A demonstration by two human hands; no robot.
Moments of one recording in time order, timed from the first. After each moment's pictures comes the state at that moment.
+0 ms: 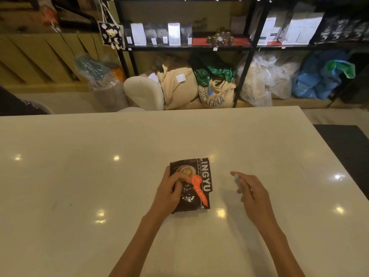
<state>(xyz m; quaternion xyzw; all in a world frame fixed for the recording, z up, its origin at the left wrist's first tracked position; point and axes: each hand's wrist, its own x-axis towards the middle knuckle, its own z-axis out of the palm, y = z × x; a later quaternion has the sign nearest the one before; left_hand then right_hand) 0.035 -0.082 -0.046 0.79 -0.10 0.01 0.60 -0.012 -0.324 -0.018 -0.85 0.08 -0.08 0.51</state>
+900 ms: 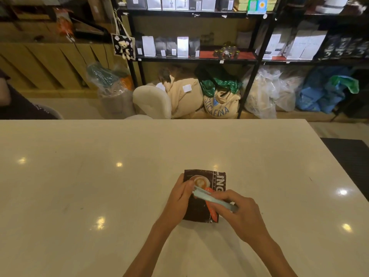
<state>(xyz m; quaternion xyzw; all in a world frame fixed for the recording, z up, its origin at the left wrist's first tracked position) 0.026 -0.081 -0.024 0.73 -0.05 -0.08 0.68 -0.019 -0.267 0.014 -0.87 -0.03 -0.01 0.48</state>
